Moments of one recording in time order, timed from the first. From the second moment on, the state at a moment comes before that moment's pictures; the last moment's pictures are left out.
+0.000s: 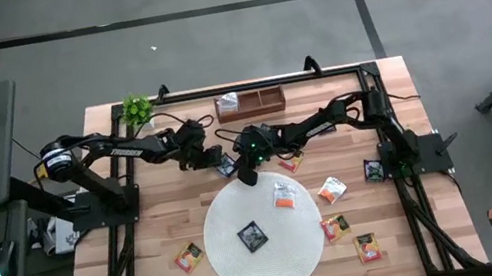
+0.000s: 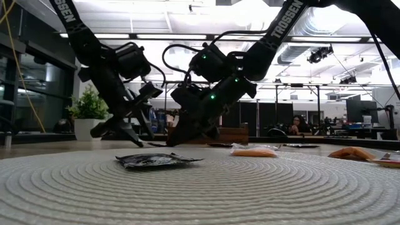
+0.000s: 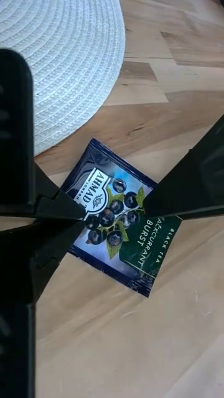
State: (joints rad) left arm 0.40 1.57 0.59 0.04 0.29 -1.04; right arm -0.18 2.17 1.21 0.19 -0.12 0.29
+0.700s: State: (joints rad) left arm 0.40 1.57 0.59 0.03 0.23 -0.93; right arm -0.18 2.11 1.21 0.15 -0.12 0.28
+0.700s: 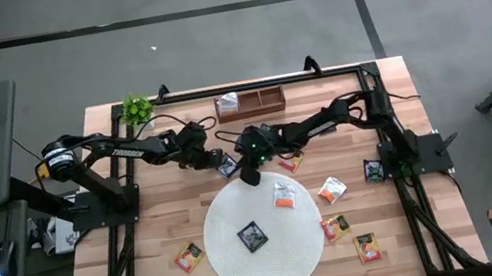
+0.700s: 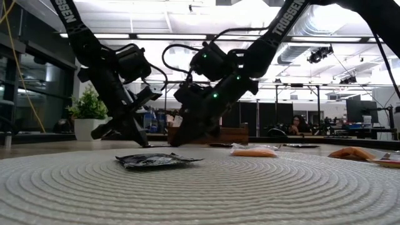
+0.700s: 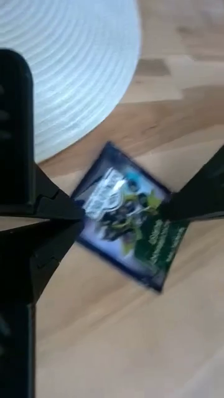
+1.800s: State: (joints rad) left arm 0.40 1.51 1.08 -0.35 0.24 -0.31; right arm -0.11 1.50 1.19 -0.36 -0.17 0.24
